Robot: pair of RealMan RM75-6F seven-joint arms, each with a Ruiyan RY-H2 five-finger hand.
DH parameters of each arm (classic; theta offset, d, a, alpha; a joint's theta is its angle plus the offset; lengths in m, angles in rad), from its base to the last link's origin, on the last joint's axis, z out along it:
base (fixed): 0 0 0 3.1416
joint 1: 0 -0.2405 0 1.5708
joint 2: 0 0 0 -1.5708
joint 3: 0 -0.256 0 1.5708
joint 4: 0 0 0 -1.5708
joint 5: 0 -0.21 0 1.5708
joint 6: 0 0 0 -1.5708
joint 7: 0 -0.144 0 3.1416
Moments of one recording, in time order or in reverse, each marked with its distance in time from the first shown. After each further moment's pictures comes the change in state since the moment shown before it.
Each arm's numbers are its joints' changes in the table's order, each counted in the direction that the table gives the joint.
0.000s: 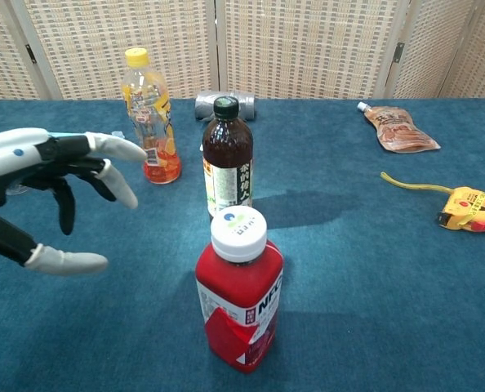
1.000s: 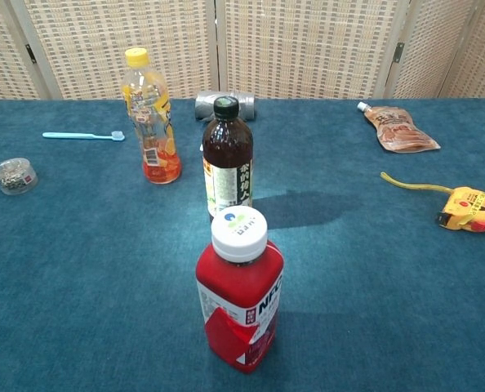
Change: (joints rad) left arm -0.199 0.212 -0.003 0.265 -0.025 0.200 0.092; right arm -0.251 -0.097 0.058 -0.220 0.216 -0.209 0.109
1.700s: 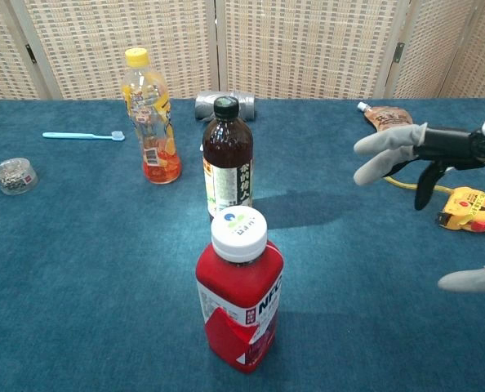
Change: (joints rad) left arm -0.050 -0.014 0.037 0.115 0.012 0.004 0.071; right arm -0.188 -0.154 0.046 -0.015 0.108 -0.114 -0.102
